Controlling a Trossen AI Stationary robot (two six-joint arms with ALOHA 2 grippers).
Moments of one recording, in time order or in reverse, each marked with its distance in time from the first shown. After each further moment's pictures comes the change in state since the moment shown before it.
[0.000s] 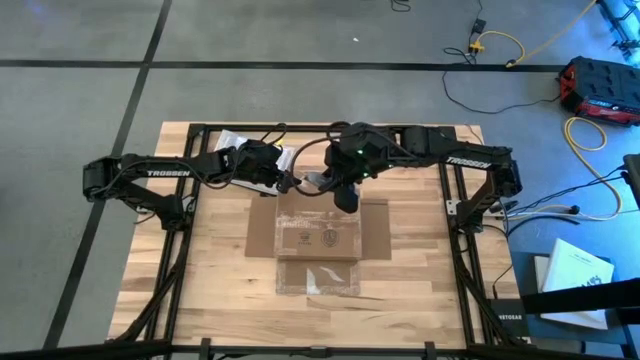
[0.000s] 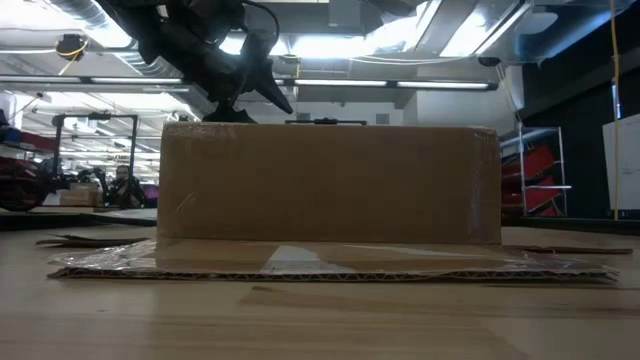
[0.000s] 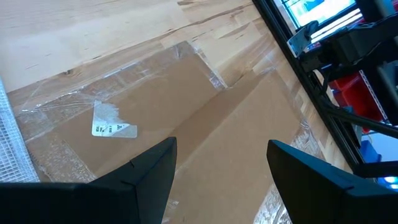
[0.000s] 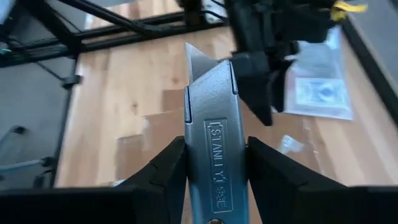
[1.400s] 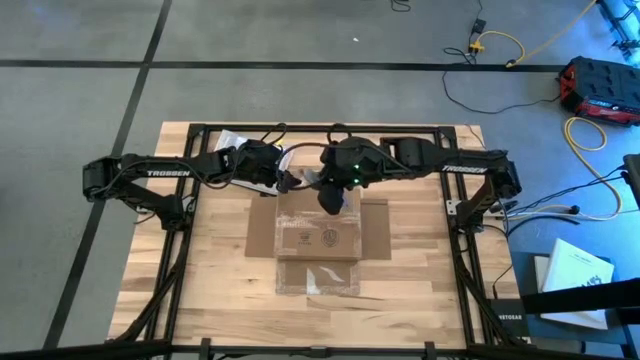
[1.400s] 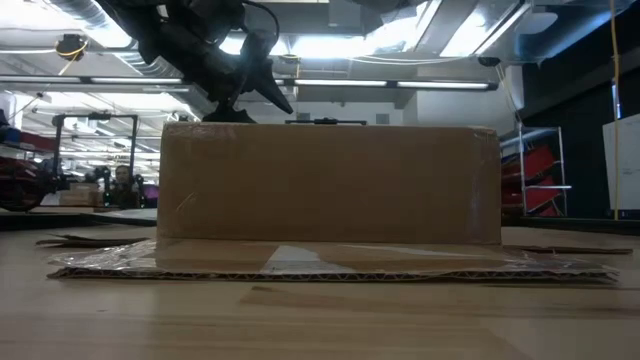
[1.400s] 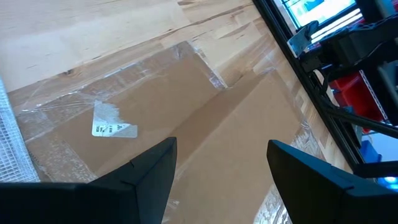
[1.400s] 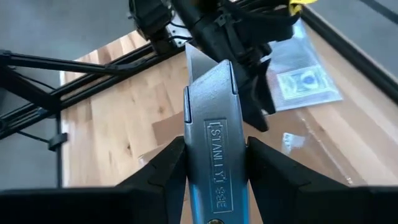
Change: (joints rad) left arm 0.000 0.000 0.000 0.000 0.000 0.000; right arm 0.065 0.014 -0.041 0.089 0.211 0.307
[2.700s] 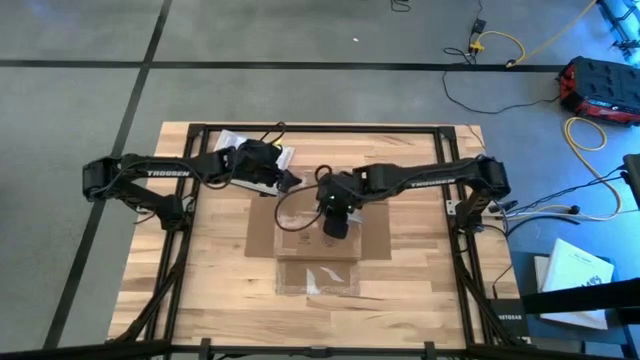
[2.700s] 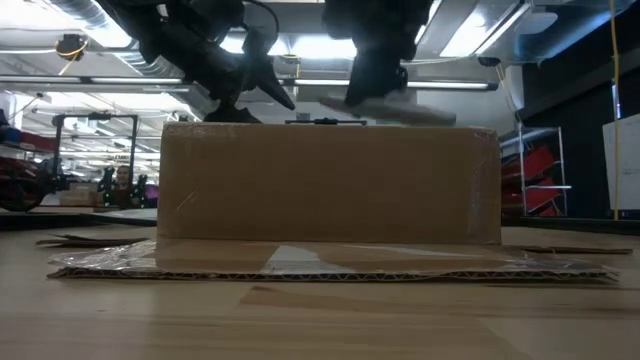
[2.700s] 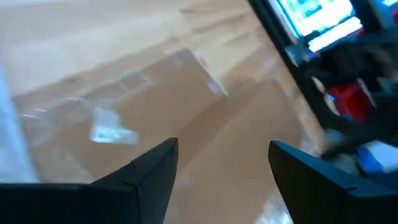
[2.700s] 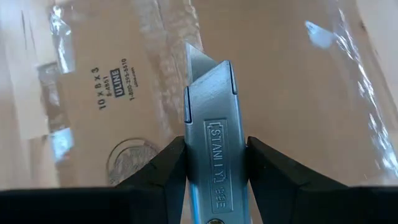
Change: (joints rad) left arm -0.008 -0.001 -0.001 0.021 0.005 -0.016; right arm 0.011 0.082 -0.354 0.050 -0.091 -0.174
